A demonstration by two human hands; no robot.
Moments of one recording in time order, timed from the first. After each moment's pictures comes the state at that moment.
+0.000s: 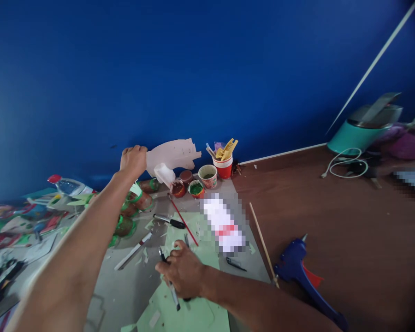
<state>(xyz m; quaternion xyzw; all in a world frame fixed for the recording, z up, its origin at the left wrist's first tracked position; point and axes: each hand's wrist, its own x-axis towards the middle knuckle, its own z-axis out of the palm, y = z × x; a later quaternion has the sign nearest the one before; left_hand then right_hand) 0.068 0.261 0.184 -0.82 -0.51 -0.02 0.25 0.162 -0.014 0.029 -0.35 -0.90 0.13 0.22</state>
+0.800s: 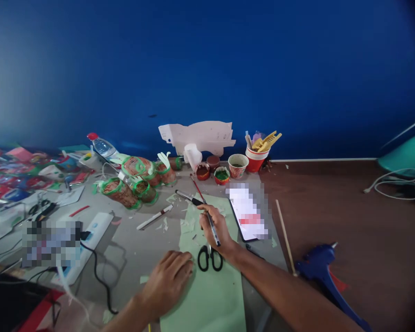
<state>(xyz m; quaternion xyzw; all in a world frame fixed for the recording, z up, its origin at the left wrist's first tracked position) -0.011 -0.071 0.044 -0.93 -0.32 -0.19 0.02 0.171 -0.003 0.017 -0.50 -0.59 0.35 0.53</state>
